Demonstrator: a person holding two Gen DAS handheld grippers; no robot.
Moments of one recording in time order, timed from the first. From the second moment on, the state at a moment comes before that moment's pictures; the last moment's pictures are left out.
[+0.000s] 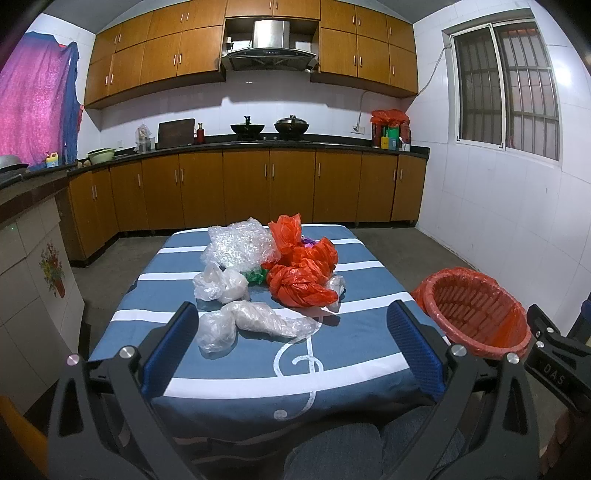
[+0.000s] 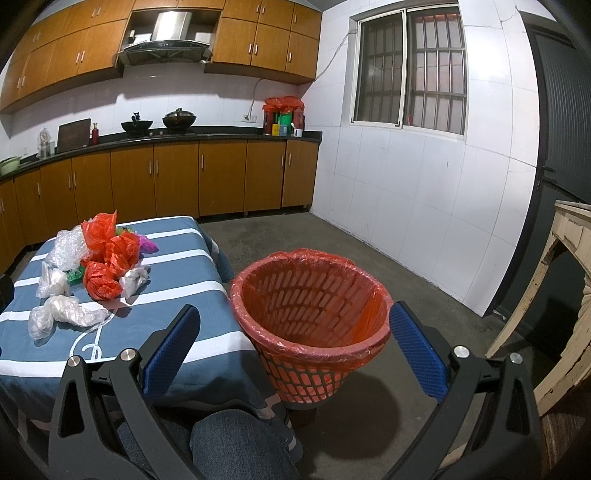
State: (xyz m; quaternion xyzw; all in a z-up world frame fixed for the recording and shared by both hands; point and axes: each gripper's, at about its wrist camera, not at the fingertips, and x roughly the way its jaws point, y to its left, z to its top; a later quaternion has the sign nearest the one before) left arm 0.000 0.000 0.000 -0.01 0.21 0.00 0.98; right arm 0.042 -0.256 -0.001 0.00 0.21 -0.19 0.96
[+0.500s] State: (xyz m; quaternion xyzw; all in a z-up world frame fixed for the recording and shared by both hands) left arm 0.000 0.000 0.000 -0.01 0.21 0.00 0.98; right arm 0.042 -0.256 -0.002 0.00 0.21 -0.19 0.96
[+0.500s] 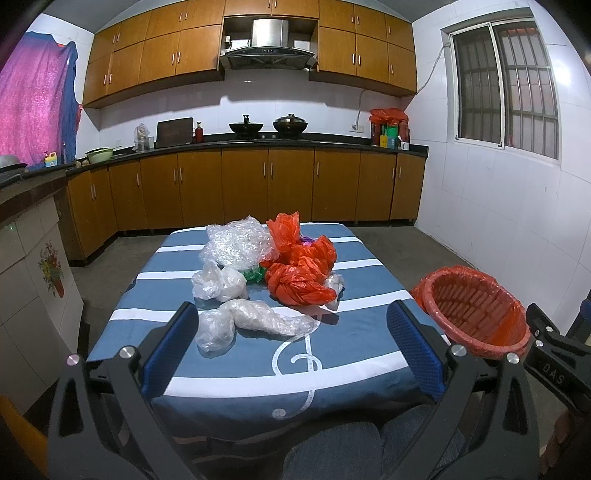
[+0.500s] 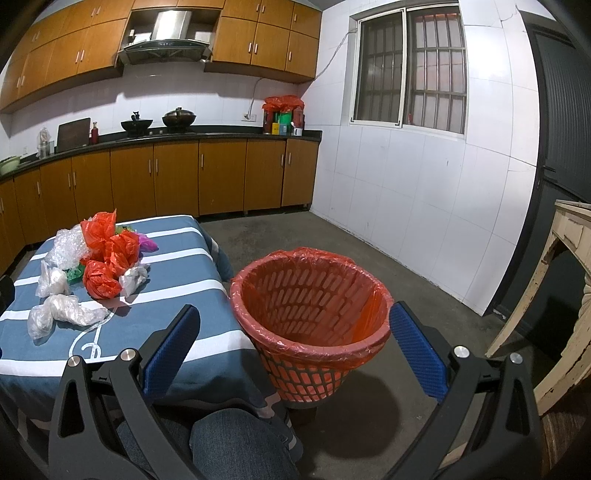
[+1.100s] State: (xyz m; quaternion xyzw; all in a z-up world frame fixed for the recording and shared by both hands) left arm 0.000 0.000 0.000 -0.01 0.21 0.00 0.98; right arm 0.043 -0.258 -0.003 0.00 0.21 -0.19 0.96
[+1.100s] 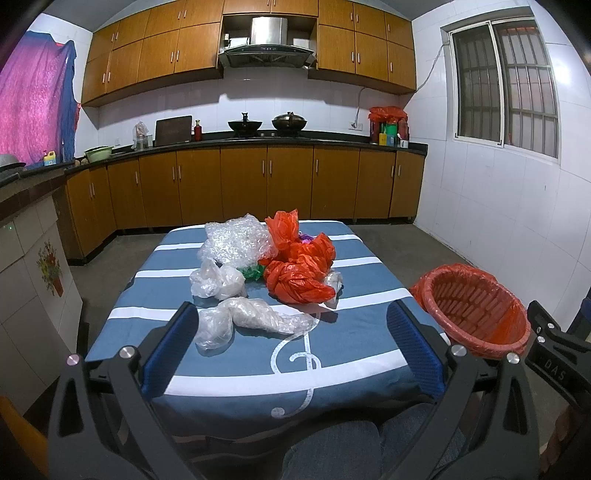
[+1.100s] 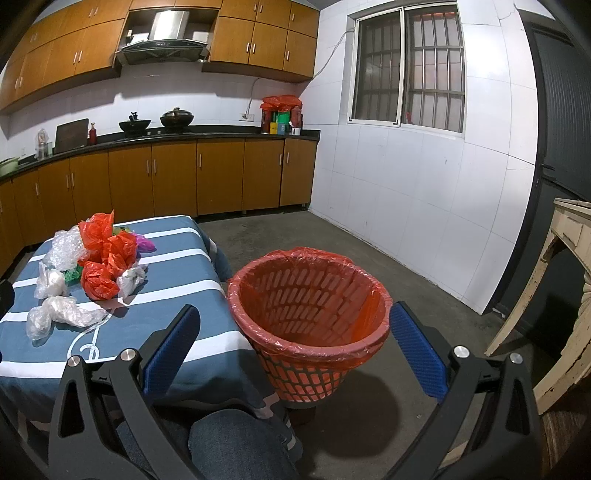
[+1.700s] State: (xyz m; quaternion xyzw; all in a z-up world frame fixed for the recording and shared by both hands) left arm 0.015 0.036 -0.026 -0.03 0.23 0.06 0.97; right arm 0.079 -0.244 -0.010 0.02 0.23 -0.11 0.97
